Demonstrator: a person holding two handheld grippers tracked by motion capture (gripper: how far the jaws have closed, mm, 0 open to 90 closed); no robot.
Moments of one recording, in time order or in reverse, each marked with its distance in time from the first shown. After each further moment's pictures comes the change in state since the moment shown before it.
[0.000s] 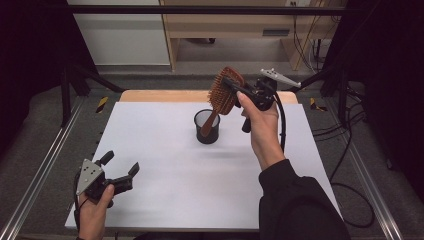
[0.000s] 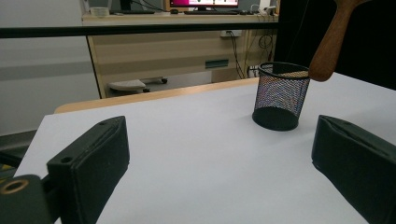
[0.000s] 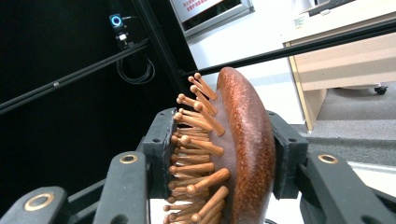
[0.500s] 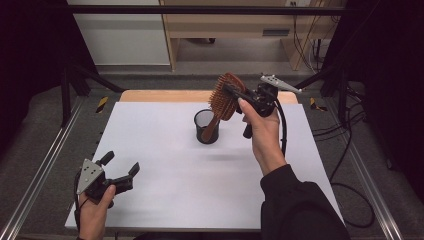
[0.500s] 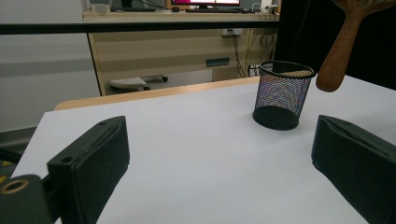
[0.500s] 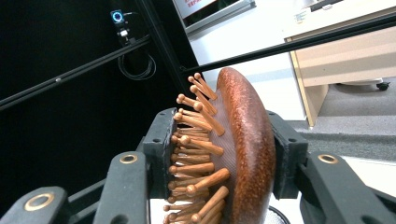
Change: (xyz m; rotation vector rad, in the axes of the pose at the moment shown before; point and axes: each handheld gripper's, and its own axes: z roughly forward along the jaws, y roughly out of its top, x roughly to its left) left arm 0.000 0.000 0.001 0.007 0.004 -0.010; right arm -0.001 -0.012 -0.007 0.012 0.006 0.002
